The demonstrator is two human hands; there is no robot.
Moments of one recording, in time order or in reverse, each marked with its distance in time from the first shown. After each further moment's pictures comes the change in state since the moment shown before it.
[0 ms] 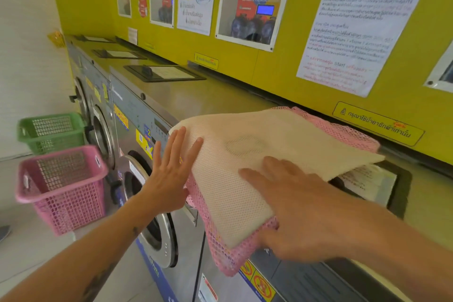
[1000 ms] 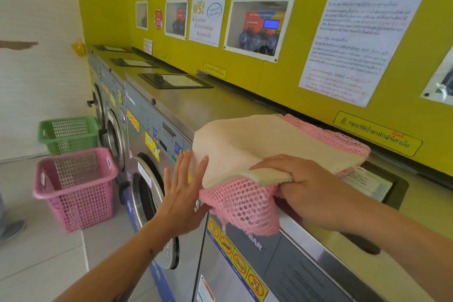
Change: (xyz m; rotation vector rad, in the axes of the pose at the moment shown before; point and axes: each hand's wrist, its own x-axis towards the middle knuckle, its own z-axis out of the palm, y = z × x) left_hand -0.034 0.050 0.009 -0.230 0.036 -0.145; right_hand 0.007 0.043 0.010 0.621 0.371 -0.235
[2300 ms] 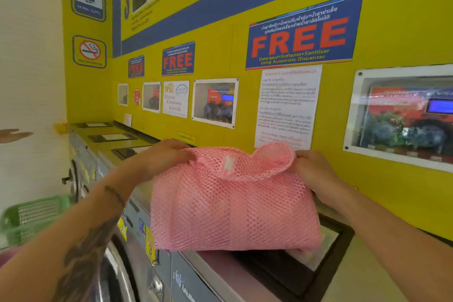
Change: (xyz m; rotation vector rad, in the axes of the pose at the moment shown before) left_hand 0.176 0.104 -0.192 -0.552 -0.245 -0.228; right_hand 0.019 0.070 -0.140 0.489 0.607 0.229
